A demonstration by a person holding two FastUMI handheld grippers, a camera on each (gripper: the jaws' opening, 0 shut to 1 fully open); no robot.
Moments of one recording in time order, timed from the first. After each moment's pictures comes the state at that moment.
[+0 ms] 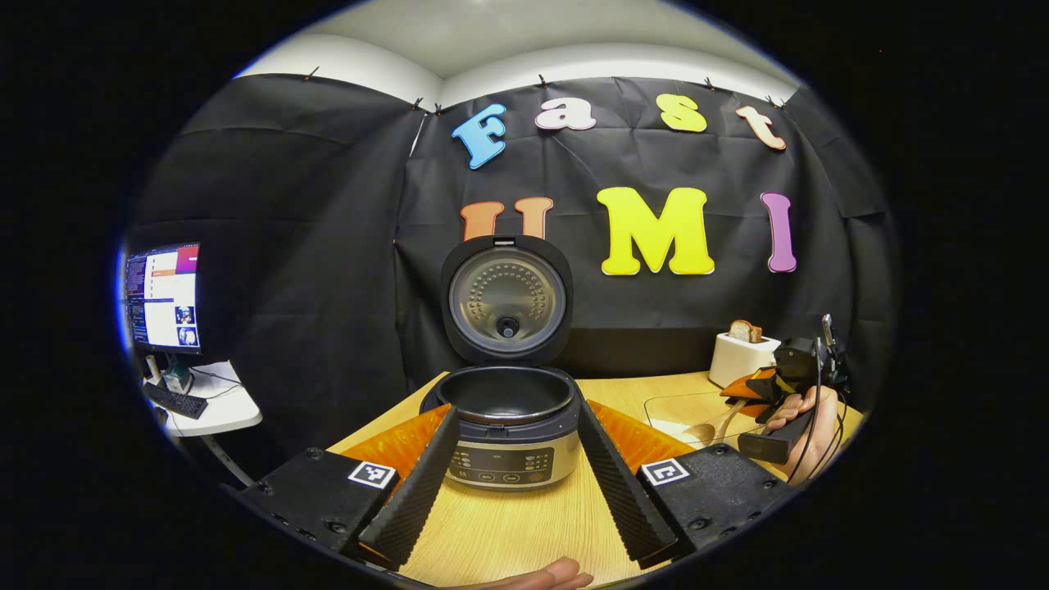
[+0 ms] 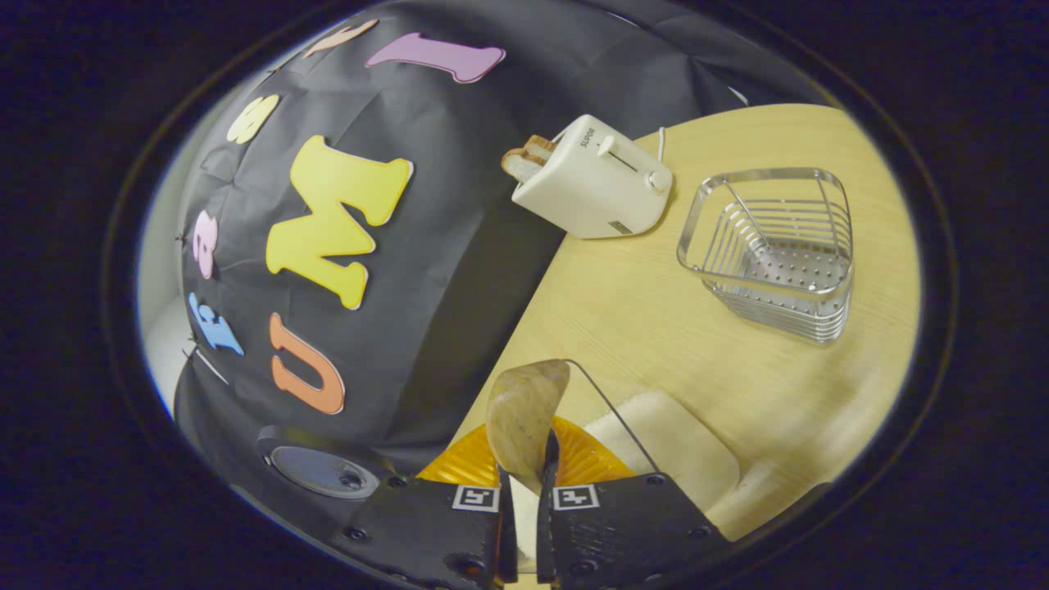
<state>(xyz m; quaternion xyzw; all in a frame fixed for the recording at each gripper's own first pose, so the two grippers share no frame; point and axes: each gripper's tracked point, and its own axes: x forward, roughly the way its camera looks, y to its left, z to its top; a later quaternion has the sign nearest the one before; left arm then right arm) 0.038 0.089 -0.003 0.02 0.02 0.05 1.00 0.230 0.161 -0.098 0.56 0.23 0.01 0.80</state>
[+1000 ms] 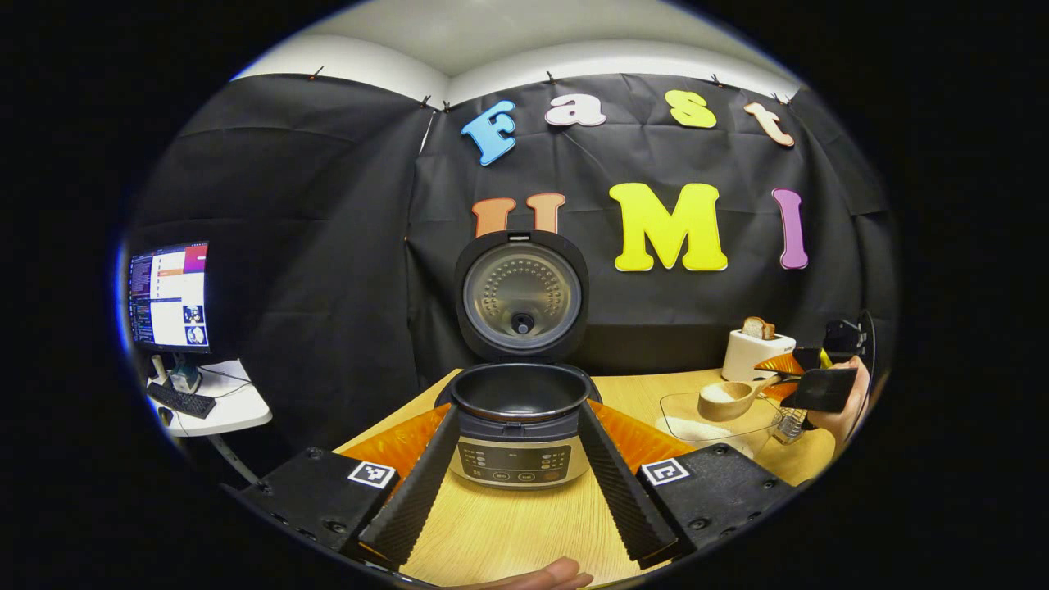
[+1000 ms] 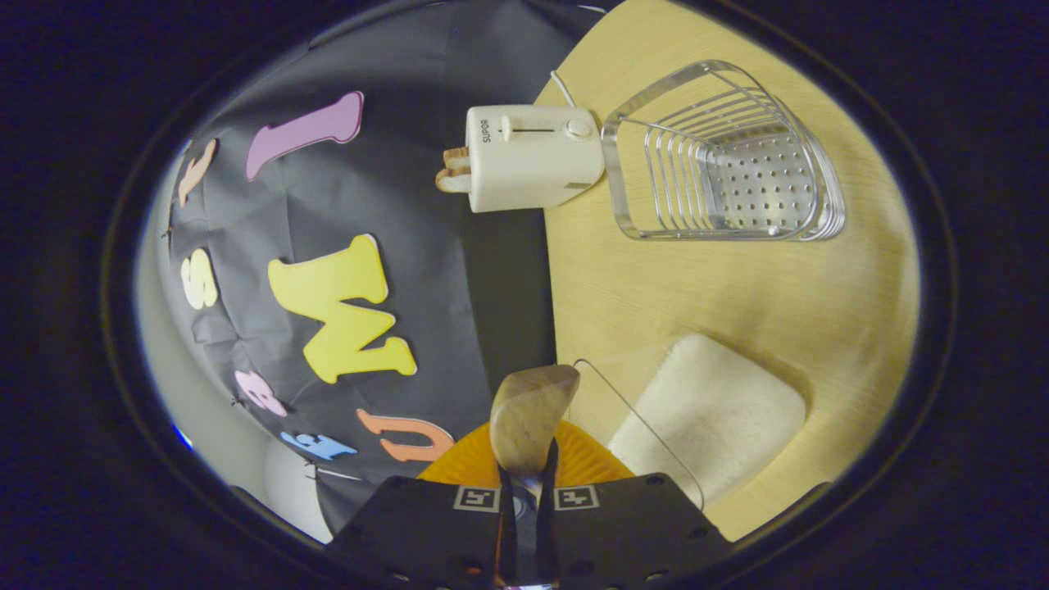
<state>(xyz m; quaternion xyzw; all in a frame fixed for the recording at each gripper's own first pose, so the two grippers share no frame) 0.039 0.102 -0.006 0.02 0.03 0.07 1.00 0.224 0.133 -0.055 0.75 0.21 0.07 0.62</state>
